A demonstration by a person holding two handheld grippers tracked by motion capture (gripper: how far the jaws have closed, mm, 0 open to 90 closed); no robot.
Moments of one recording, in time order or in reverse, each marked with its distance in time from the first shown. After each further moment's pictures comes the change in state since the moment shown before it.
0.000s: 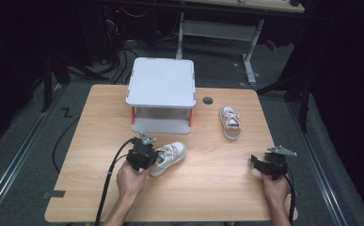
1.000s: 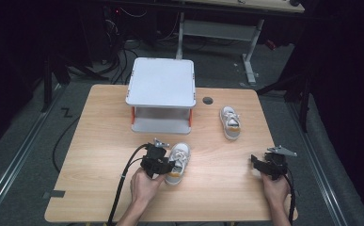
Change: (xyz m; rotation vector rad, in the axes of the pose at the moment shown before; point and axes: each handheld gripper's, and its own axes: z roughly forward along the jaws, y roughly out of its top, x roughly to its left) left arm -0.028 -0.002 0.012 0.067 -0.207 -0.074; right arm 0.000 0.000 0.000 0.000 0.000 0.002
